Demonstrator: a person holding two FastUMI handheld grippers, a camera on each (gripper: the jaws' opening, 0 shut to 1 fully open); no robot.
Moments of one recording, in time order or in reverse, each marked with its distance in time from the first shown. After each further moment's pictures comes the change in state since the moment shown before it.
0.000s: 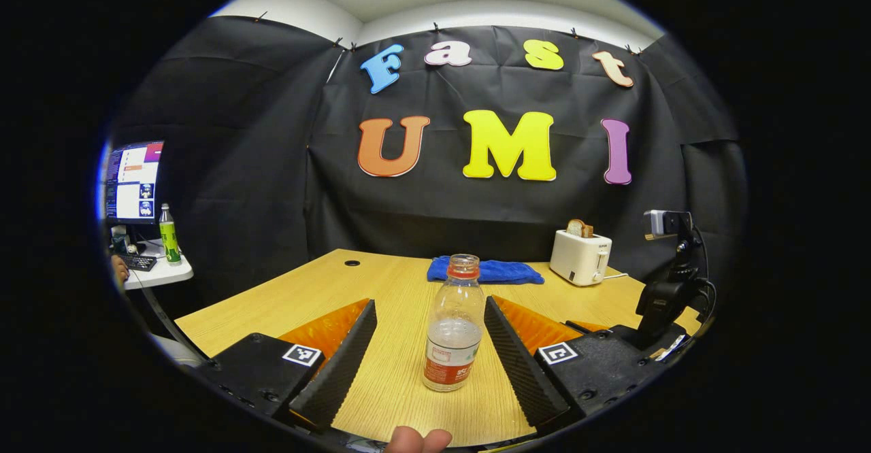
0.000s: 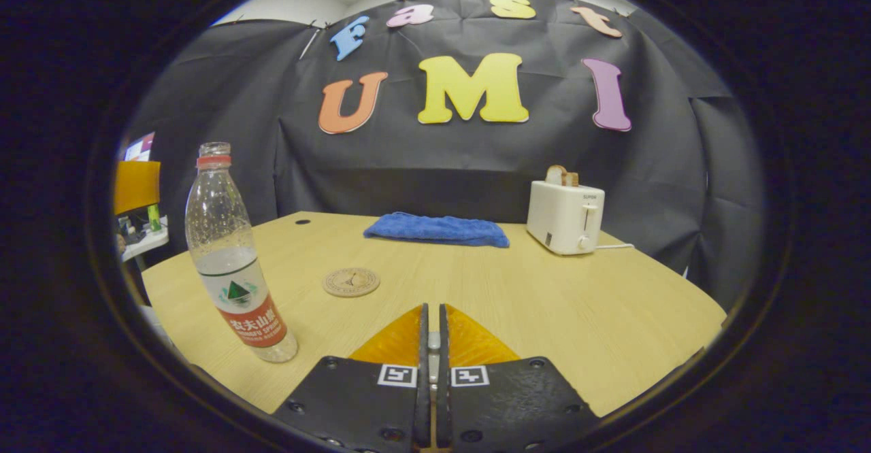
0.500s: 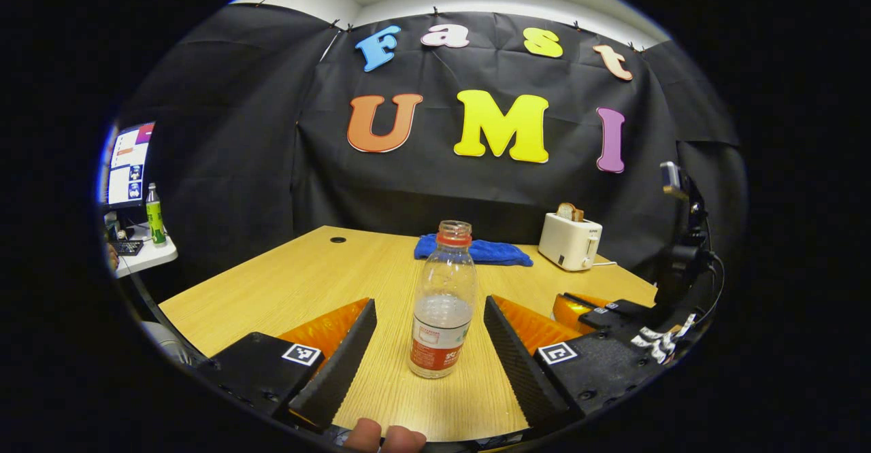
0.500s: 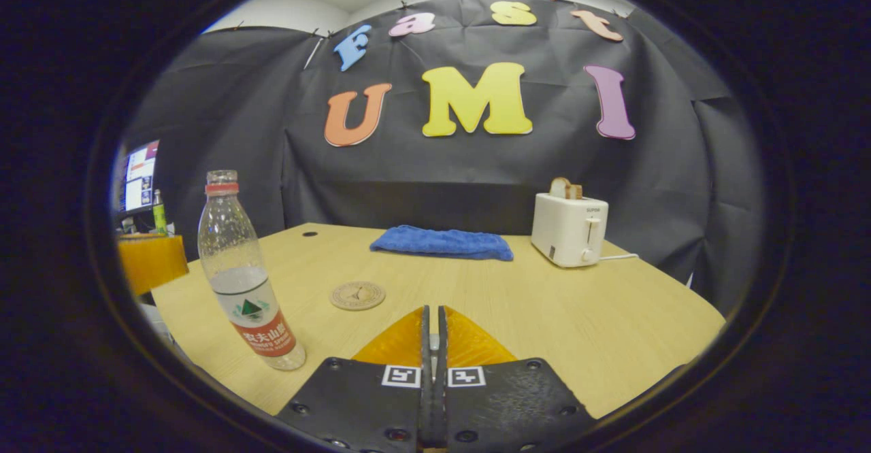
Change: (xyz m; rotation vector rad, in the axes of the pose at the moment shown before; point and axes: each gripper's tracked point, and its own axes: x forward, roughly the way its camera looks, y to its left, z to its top) left arm 0.005 -0.013 -0.036 -0.035 0.088 -0.079; right arm -0.011 -0.005 0.029 0.029 -0.052 0.034
